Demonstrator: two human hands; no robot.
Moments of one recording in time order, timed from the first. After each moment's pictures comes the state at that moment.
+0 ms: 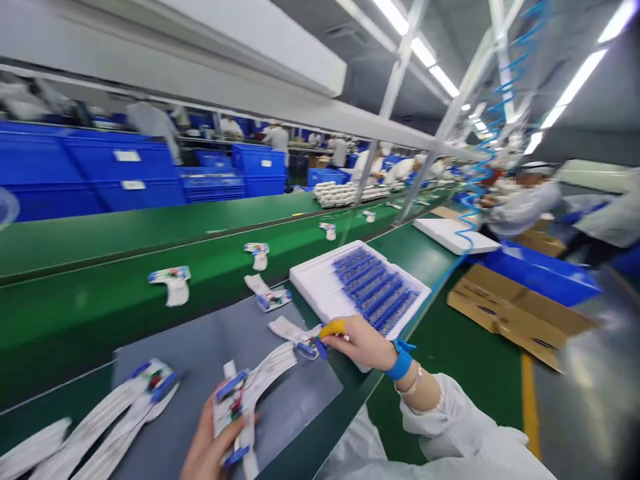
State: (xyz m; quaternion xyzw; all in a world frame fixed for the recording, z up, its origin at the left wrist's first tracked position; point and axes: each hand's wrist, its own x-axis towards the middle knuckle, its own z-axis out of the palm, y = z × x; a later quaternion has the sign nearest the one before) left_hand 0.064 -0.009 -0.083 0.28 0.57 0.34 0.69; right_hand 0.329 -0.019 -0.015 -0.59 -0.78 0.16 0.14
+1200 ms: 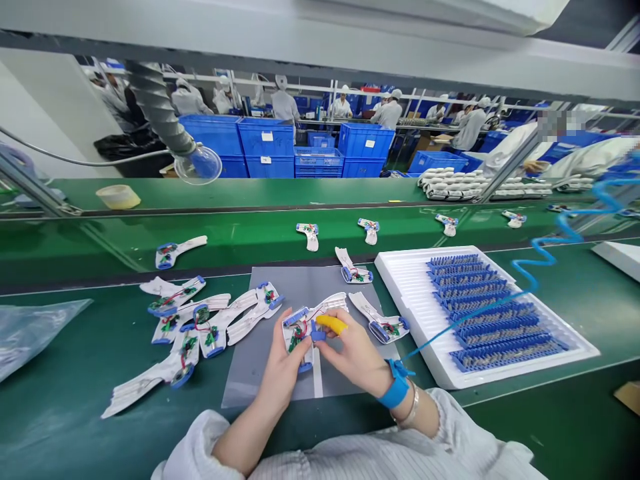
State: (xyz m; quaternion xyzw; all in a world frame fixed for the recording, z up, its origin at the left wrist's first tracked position) left_hand 0.047 -0.009 -0.079 0.32 0.46 0.54 0.63; right_hand 0.191 0.008 -0.060 -0.46 -0.79 0.26 0.32
